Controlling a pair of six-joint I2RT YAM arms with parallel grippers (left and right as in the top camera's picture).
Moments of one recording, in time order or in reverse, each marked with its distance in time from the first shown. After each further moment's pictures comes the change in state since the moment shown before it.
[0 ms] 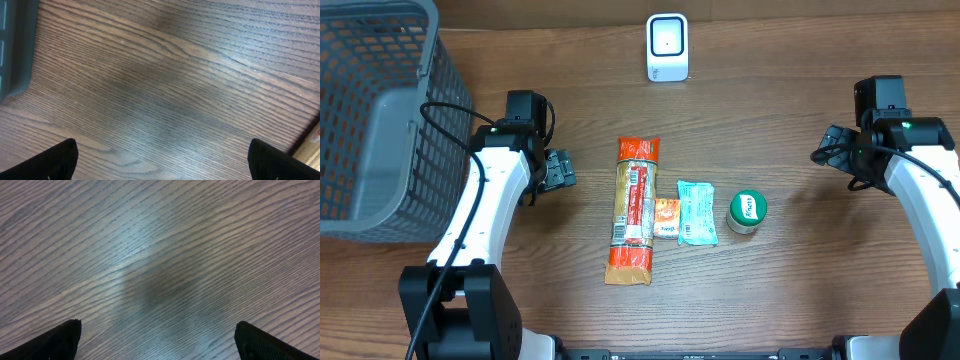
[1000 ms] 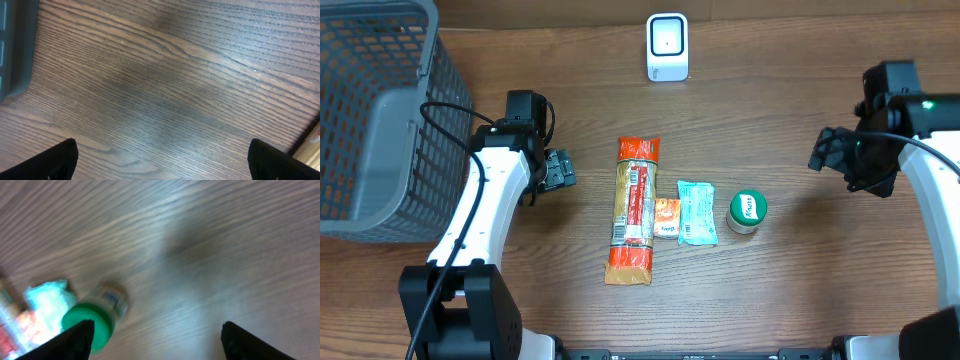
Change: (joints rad) left arm 0.000 0.000 0.000 0.000 0.000 0.000; right arm 0.014 0.008 0.230 -0.364 -0.297 -0.063
